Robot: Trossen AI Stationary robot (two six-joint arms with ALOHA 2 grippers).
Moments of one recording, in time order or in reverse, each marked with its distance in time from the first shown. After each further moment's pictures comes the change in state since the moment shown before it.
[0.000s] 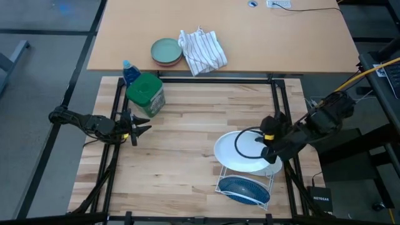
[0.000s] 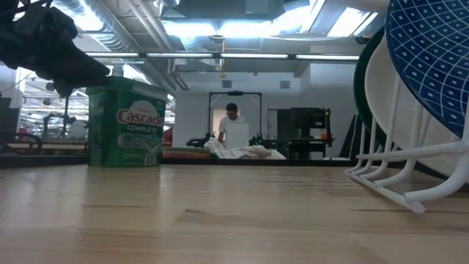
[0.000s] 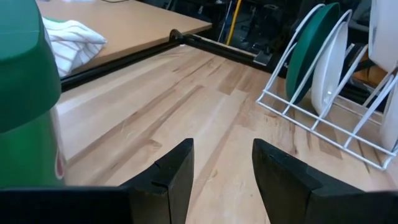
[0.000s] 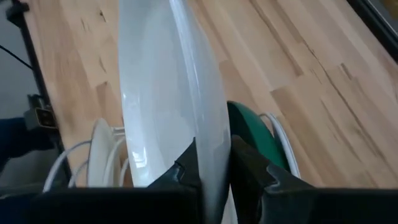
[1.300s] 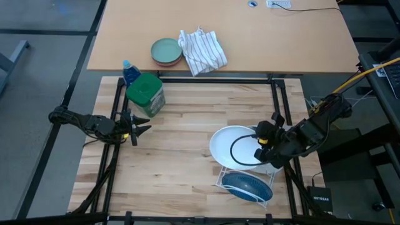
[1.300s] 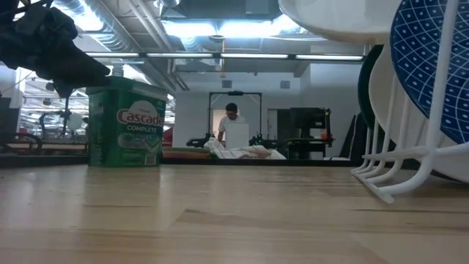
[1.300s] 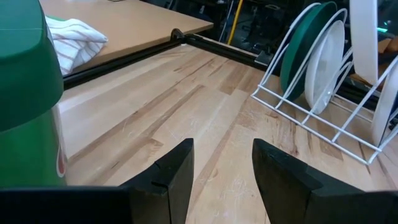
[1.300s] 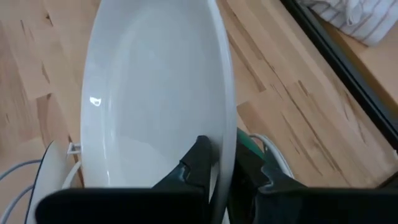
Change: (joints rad) left arm 0.000 0.000 0.000 -0.003 -0.004 -0.008; right arm 0.034 0.009 -0.177 0.006 0.150 0.035
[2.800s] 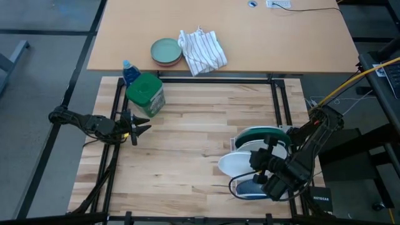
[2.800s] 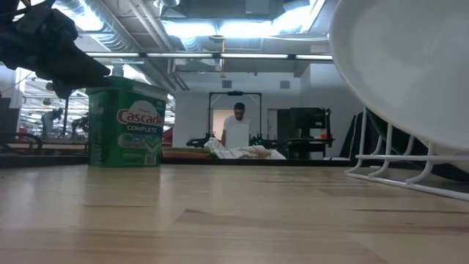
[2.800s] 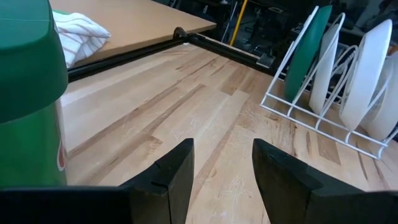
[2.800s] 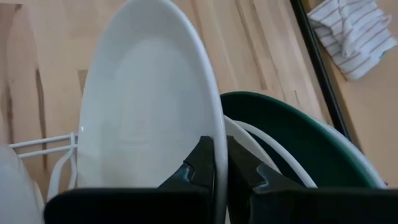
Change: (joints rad) left arm 0.000 0.000 0.000 -0.004 -0.008 -0.043; right arm 0.181 0.235 -0.097 0.003 0.060 0.012
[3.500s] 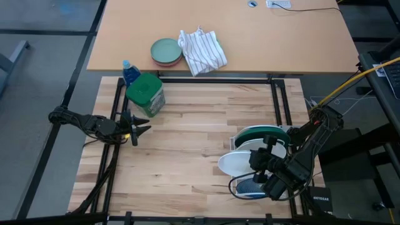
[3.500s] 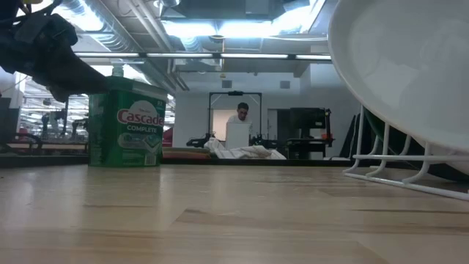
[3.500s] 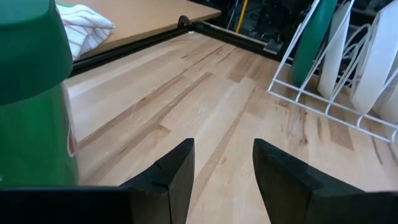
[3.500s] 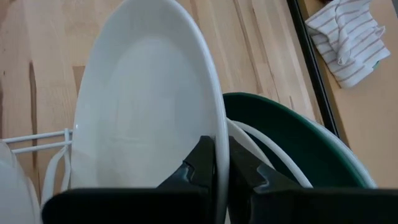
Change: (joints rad) left arm 0.000 0.000 0.000 -0.061 0.000 0.002; right arm -0.002 -0.003 -0.004 -0.007 0.011 -0.052
